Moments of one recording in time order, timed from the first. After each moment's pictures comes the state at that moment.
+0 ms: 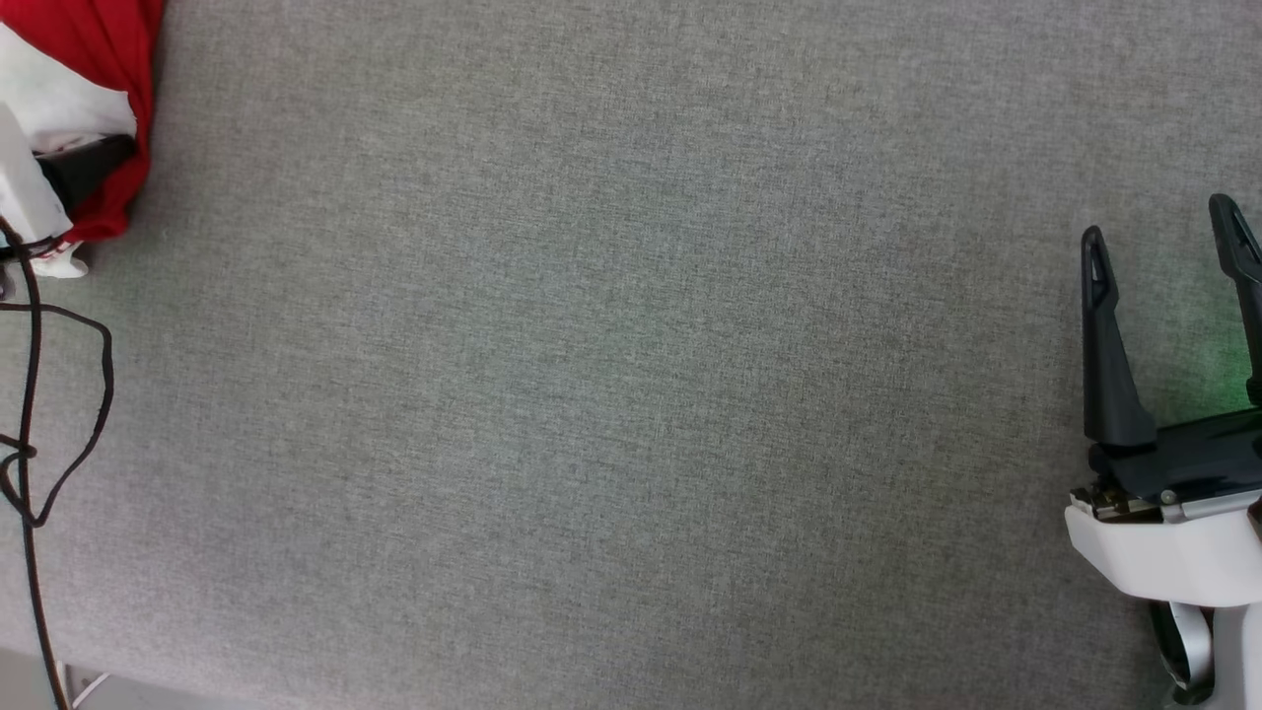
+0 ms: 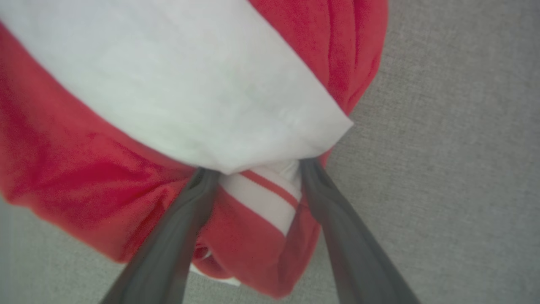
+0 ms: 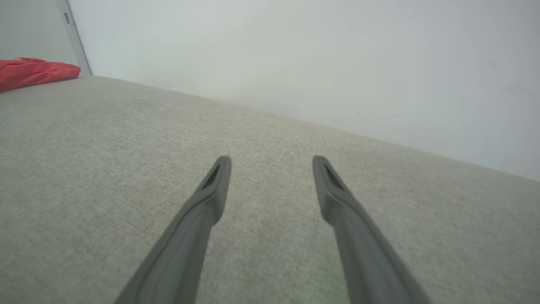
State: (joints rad) left arm -1.02 0.68 -0.34 0.71 -0.94 -0.13 0.77; right arm -0.18 -0.14 -0.03 -0.28 -0.11 0.13 -0.26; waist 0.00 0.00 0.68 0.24
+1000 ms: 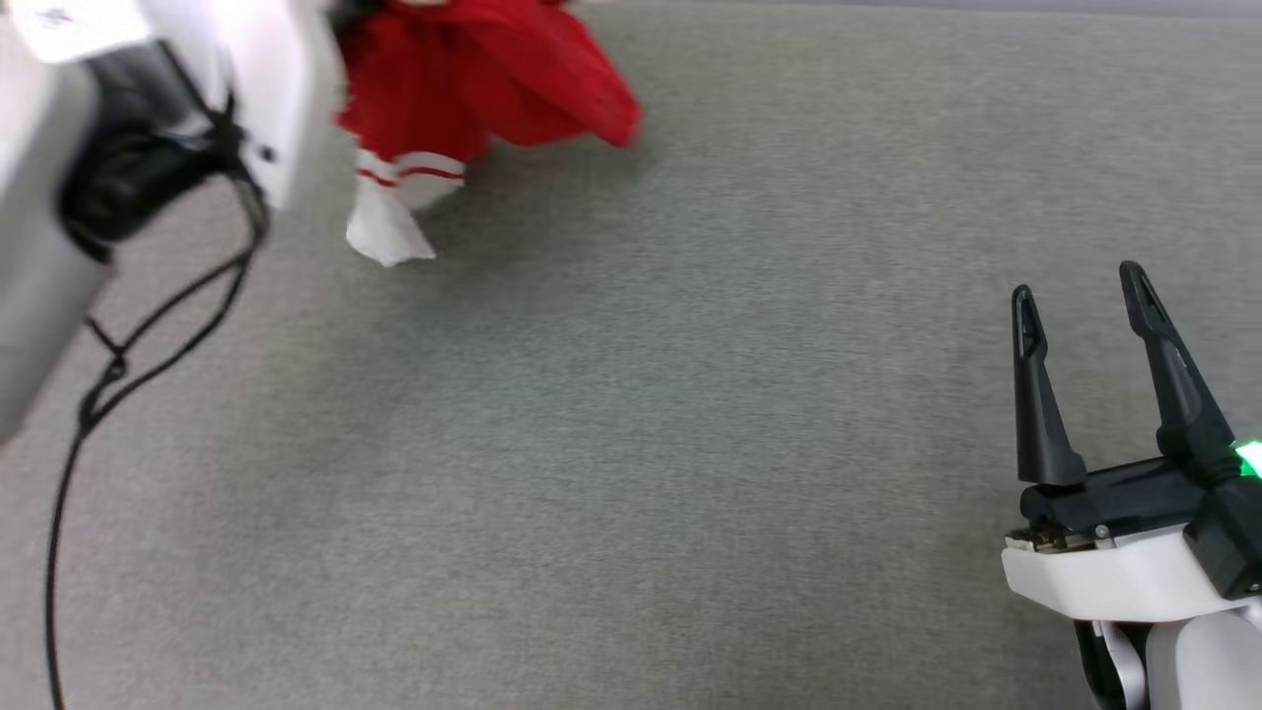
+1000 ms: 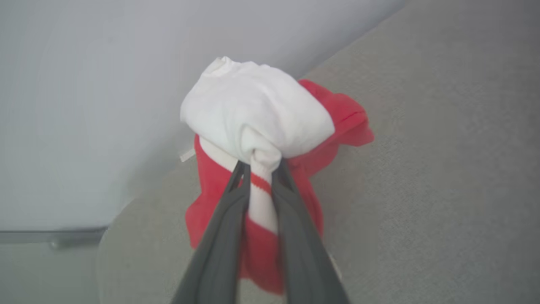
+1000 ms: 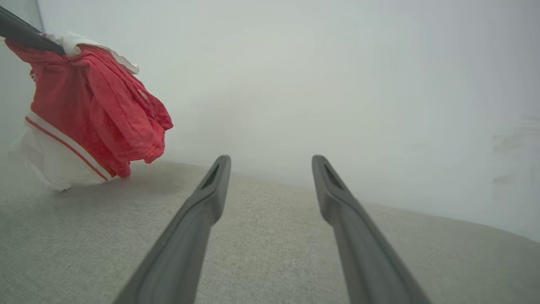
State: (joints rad) left arm -1.28 0.74 -0.88 0.27 -0.88 -0.13 0.55; right arm -0.12 -0.05 0.00 -0.20 -0.05 0.13 -0.26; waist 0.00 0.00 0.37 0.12
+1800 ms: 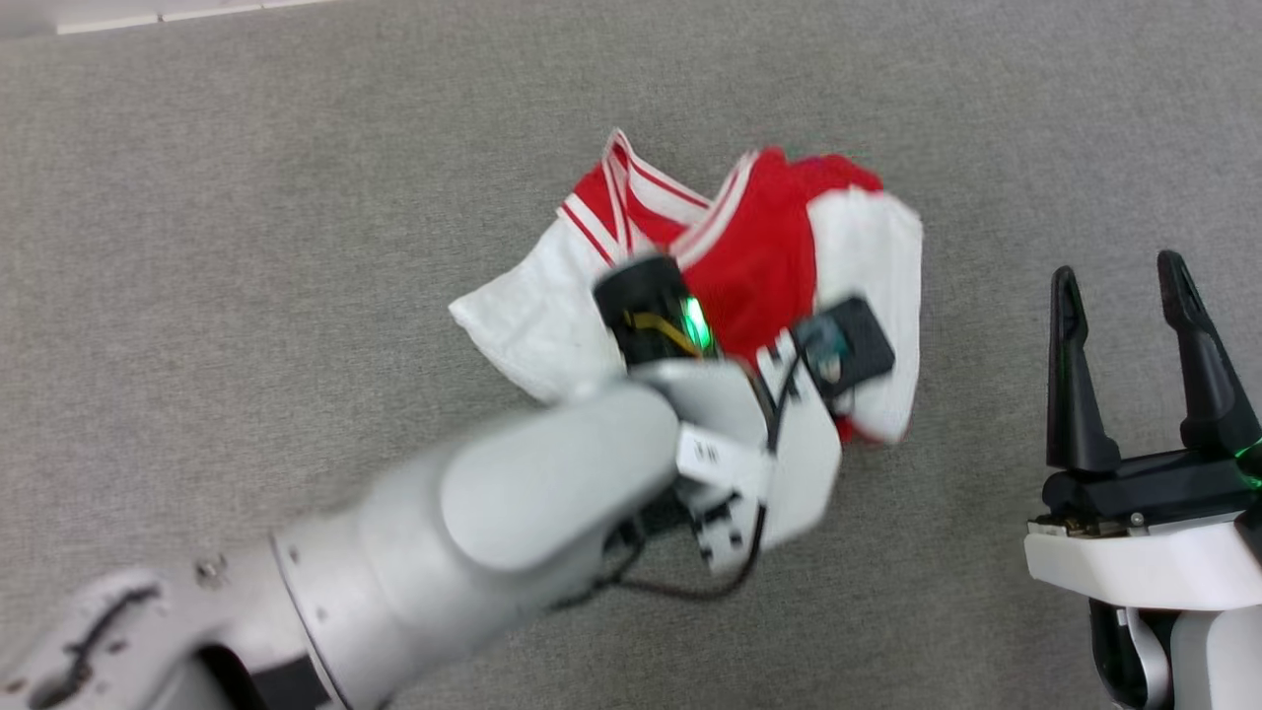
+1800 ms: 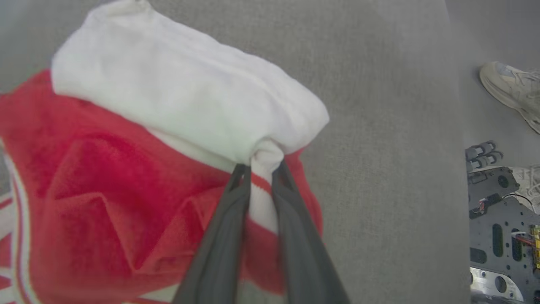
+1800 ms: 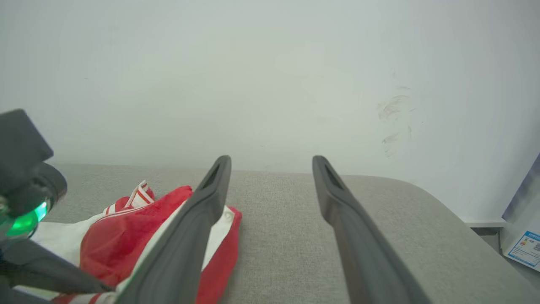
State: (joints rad) left arm -1.14 0.26 -1.28 0.28 -0.79 -0.13 0.42; right arm -0.13 -0.05 -0.03 -0.20 0.07 0.13 -0.26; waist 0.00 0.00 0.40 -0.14
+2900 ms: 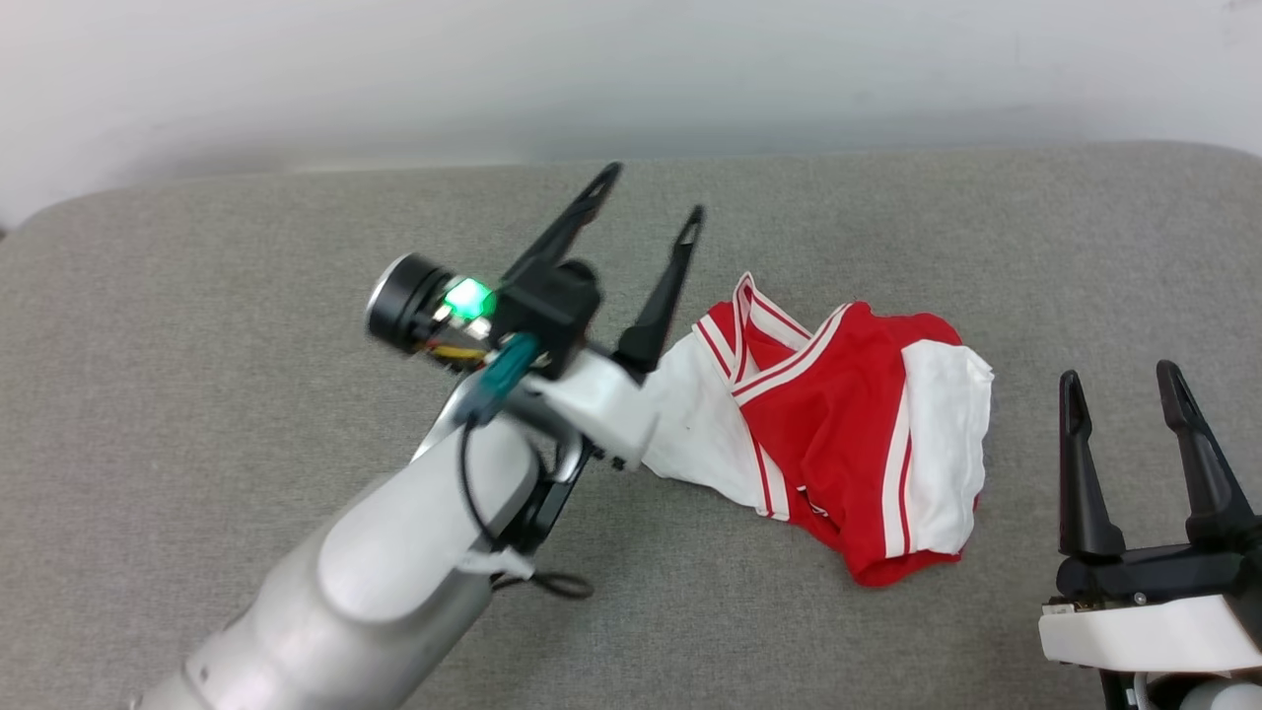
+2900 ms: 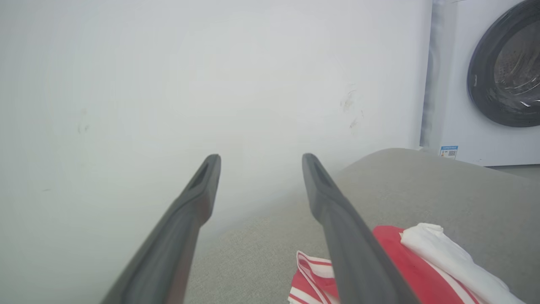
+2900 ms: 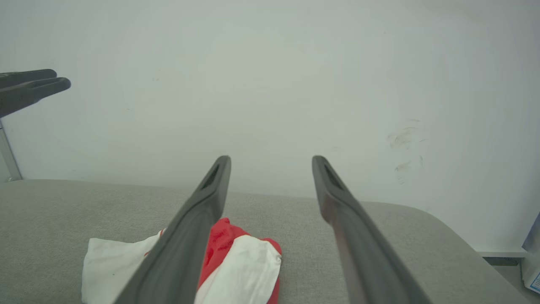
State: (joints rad) left arm -0.82 0.31 -0.92 0.31 -0.56 0.25 -0.26; right arm 0.00 -0.05 -0.08 -0.17 0.04 0.13 -0.26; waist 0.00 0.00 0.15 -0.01
